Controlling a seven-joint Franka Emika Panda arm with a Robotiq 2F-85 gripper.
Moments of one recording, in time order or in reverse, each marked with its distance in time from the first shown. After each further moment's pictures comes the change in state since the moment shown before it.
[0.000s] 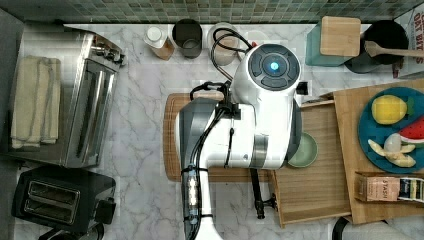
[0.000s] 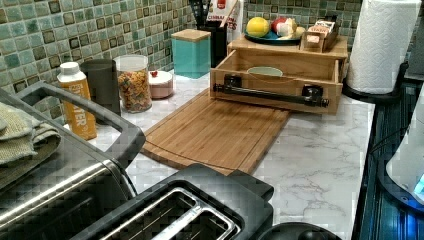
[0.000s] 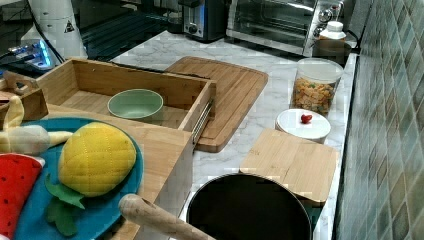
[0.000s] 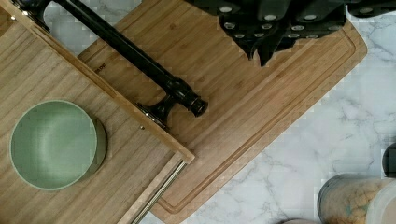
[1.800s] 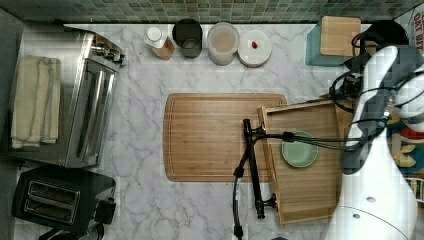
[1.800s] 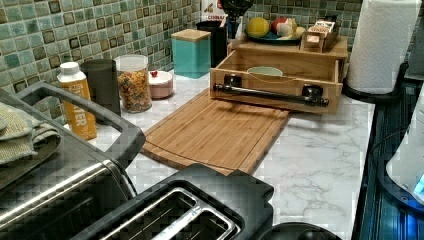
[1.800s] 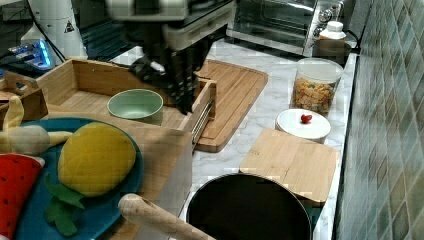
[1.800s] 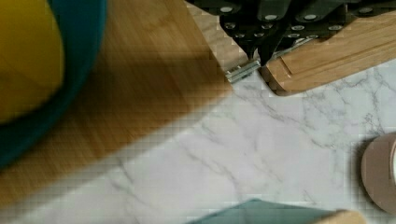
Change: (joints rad) arm -0.423 0.613 -0.116 0.648 0.246 -0.167 -0.938
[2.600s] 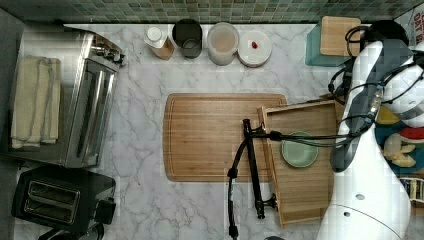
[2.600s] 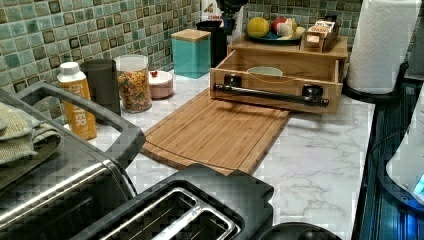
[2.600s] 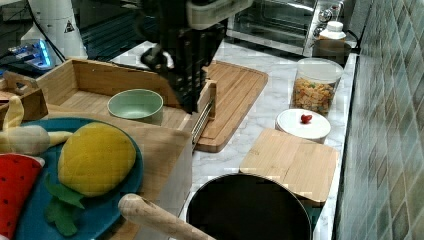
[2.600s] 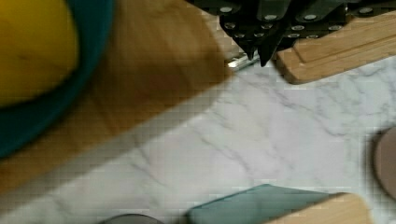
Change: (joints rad) arm 0.047 -0.008 -0.057 0.006 -0.033 0.023 0.000
